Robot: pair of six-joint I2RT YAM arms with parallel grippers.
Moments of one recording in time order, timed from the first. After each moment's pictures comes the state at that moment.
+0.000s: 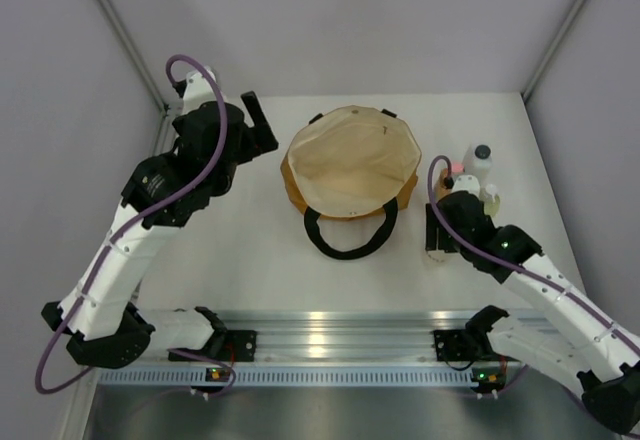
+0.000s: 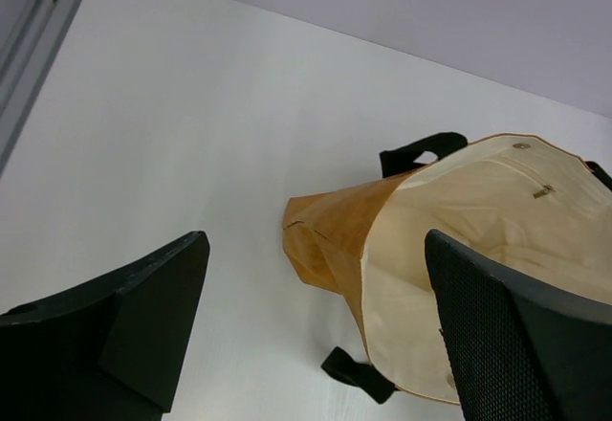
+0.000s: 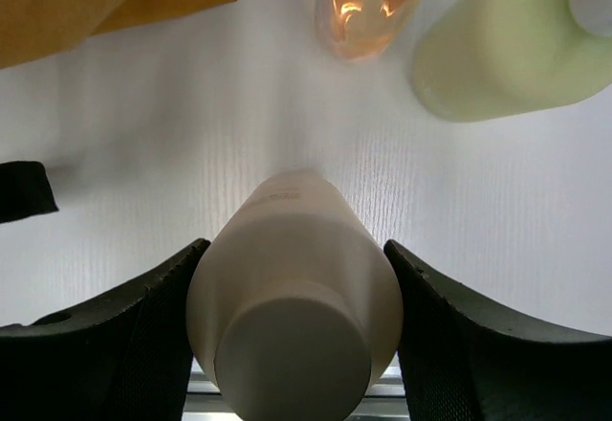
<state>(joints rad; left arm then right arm) -0.73 1.25 1.81 -0.99 -0.69 -0.62 0.60 0.85 0.84 -0.86 0.41 0.41</state>
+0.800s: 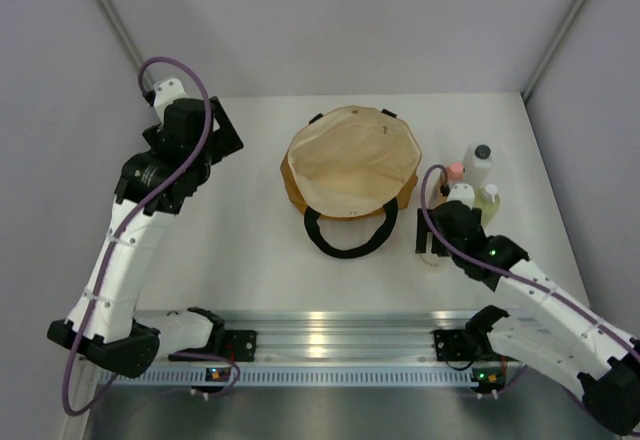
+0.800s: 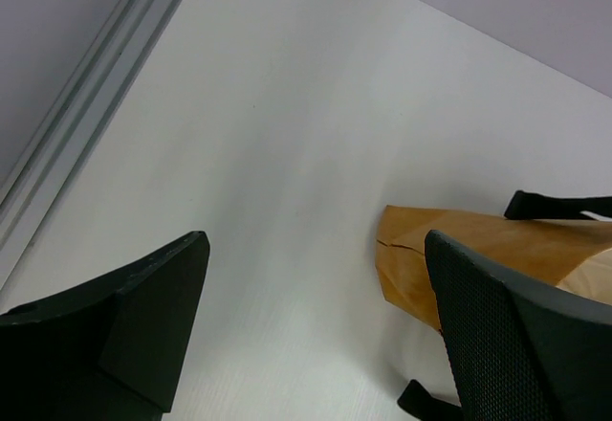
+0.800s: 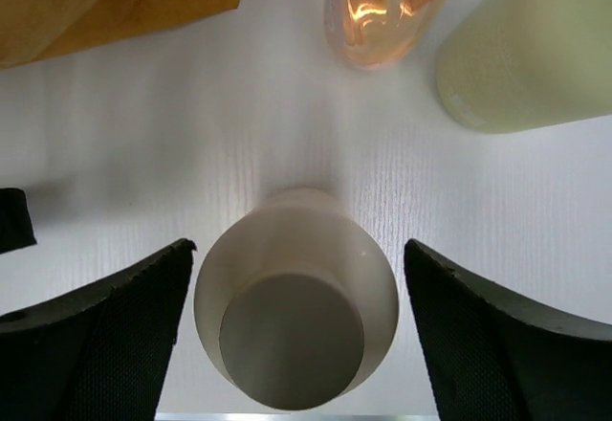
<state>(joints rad) -0.41 1.22 1.66 -1.00 -0.59 -0.59 0.60 0.83 0.63 -0.63 0.43 0.44</state>
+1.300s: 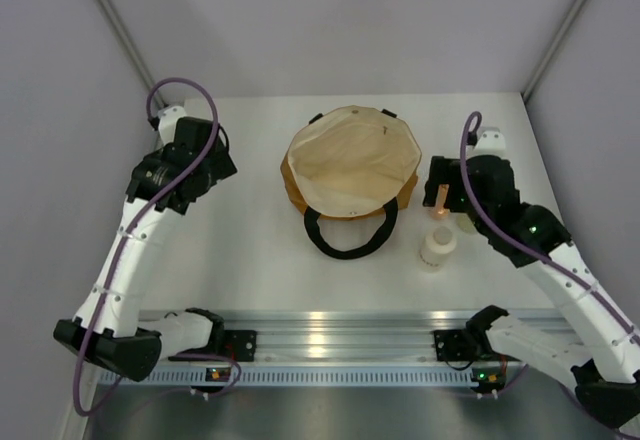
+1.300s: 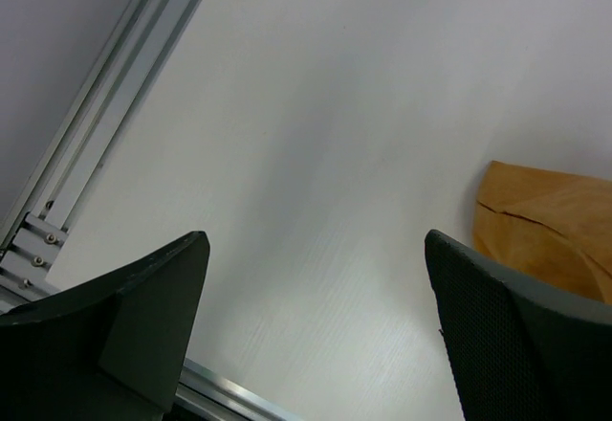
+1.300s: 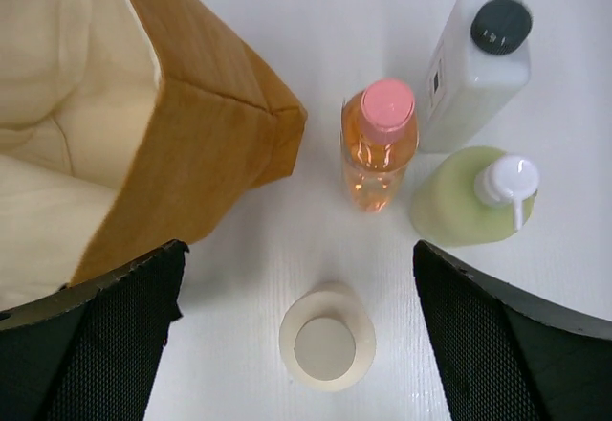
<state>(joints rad) -0.32 1.20 1.50 -1.10 -0.58 -0.63 0.56 0.89 1.07 -0.74 0.44 0.37</state>
